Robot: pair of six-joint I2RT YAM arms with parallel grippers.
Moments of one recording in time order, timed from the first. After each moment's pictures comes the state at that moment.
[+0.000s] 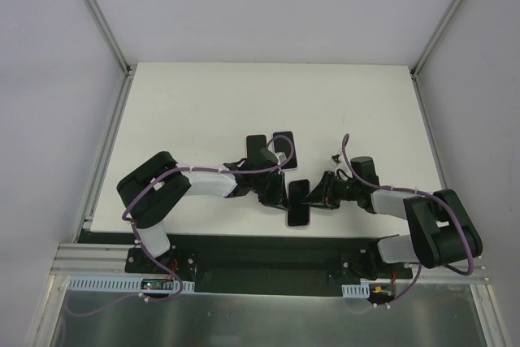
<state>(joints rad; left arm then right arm) -0.93 1.76 0.85 0.03 0.38 -0.91 0.27 1.36 0.30 0.20 -0.85 0.71</state>
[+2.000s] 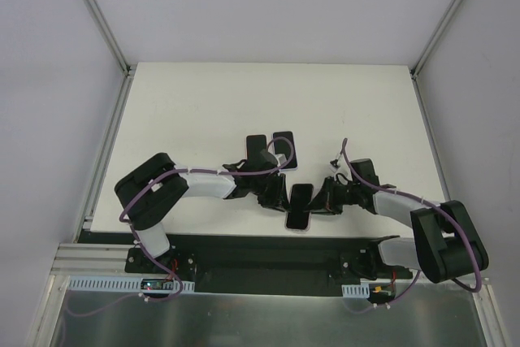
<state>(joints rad) -0.94 1.75 0.84 0.03 0.38 -0.91 0.28 1.28 0.32 -0.06 -0.83 0.63</state>
